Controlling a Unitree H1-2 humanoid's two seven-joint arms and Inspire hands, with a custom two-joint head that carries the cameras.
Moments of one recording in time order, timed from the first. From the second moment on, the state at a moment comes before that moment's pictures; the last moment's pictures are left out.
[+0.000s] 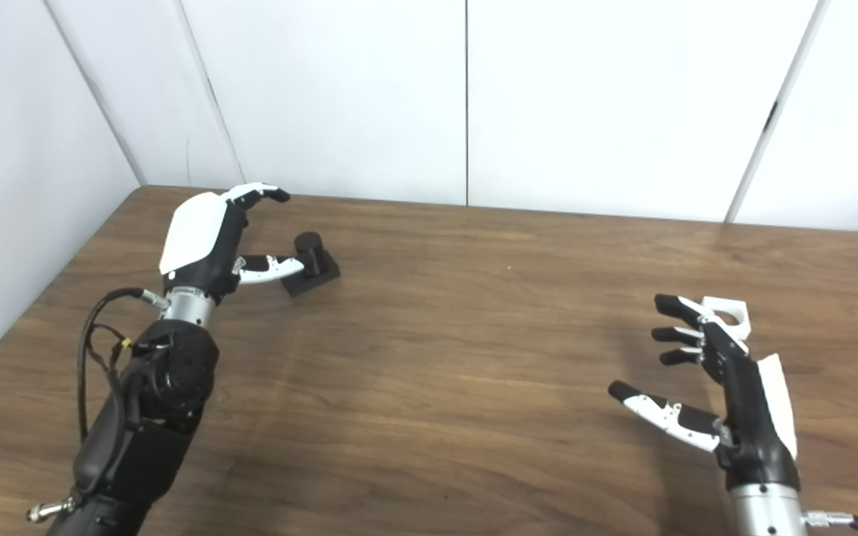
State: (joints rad) left arm -0.32 0.35 0.00 0.01 0.78 0.23 0.08; right arm 0.00 -0.16 0.00 -0.24 -0.28 -0.05 -0.01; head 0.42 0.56
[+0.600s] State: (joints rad) left arm -0.37 0.39 -0.11 0.11 0.84 0.35 0.02; right arm 0.01 -0.16 -0.01 -0.27 -0.28 -0.04 -0.01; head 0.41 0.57
